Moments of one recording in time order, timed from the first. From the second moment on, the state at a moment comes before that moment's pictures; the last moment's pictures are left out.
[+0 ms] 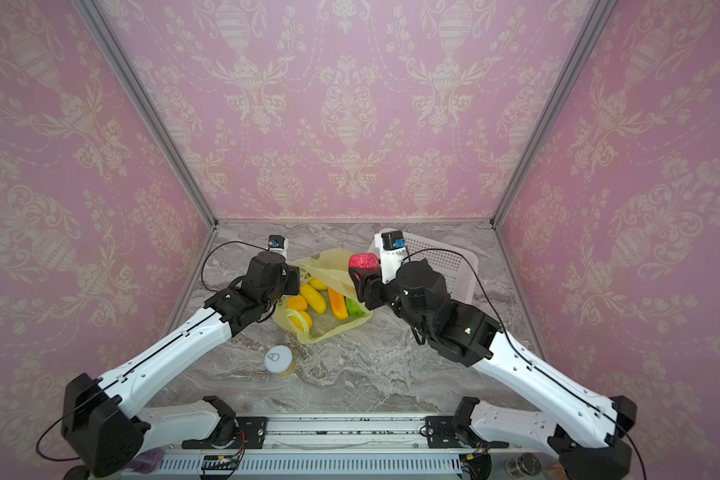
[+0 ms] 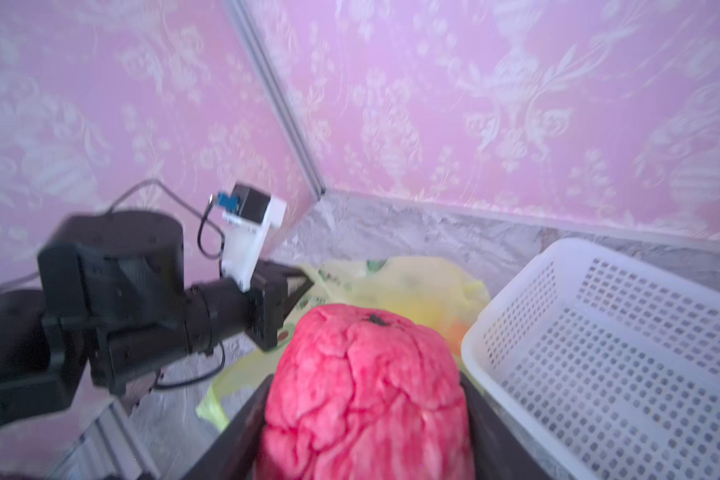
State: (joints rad) left arm -0.55 1.24 1.01 -0.37 -0.36 -0.32; right arm 0.86 1.03 1.30 -0.46 0.35 0.39
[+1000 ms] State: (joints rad) left arm -0.55 1.24 1.01 -0.37 -0.36 -0.31; right arm 0.10 1.53 1.10 -0.62 0.12 0.50
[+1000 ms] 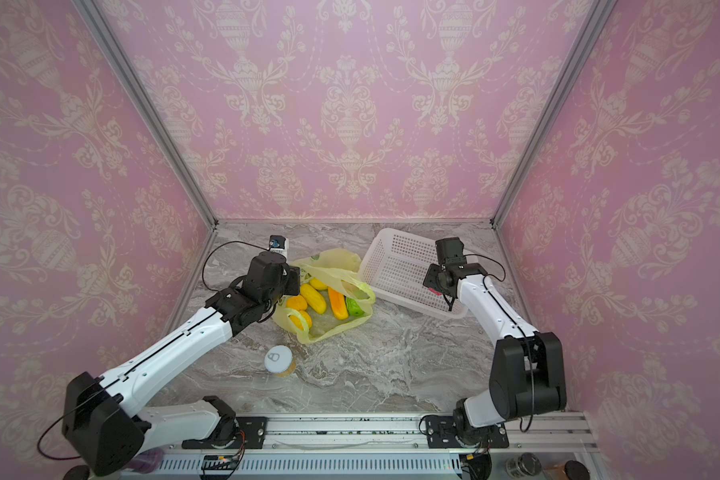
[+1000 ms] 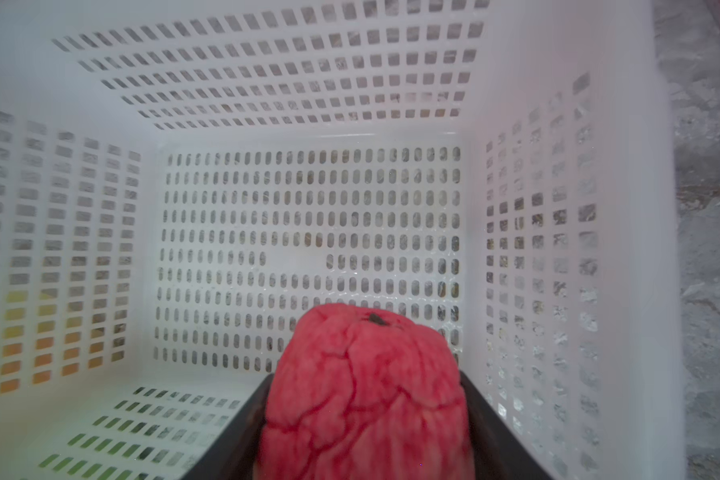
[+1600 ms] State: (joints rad) left arm -0.55 1.24 1.01 -0.38 -0.37 -0.30; right arm 0.08 1.64 1.10 -0.63 0.12 0.50
